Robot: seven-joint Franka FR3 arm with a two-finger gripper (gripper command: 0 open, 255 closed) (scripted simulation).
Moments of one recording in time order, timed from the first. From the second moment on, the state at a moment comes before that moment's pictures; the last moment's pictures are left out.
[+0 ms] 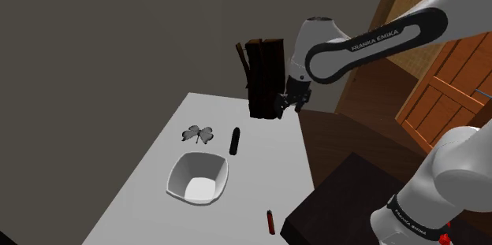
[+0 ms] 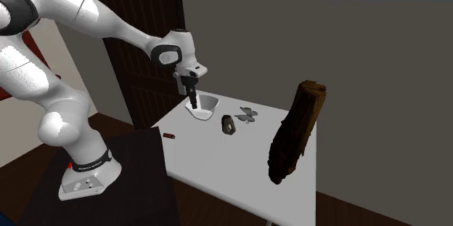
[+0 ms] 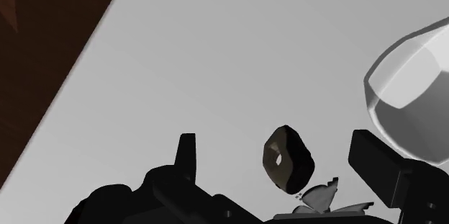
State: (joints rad) arm 0.07 -0.26 0.09 -2.50 0.02 2.30 0.30
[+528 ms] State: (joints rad) arm 0.08 0.05 0.13 -2.38 -0.04 2.52 0.46
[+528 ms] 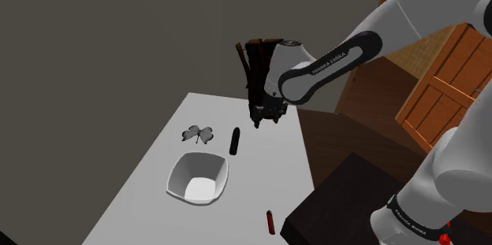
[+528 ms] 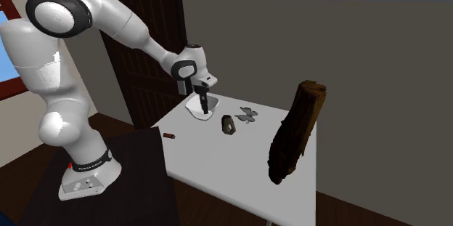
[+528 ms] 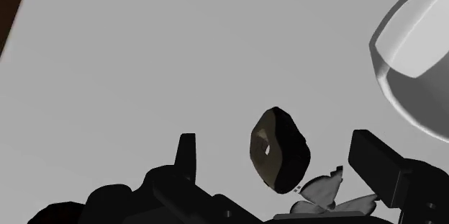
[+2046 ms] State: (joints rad) arm 0.19 0.64 0.06 -1.96 -0.18 2.74 0.72
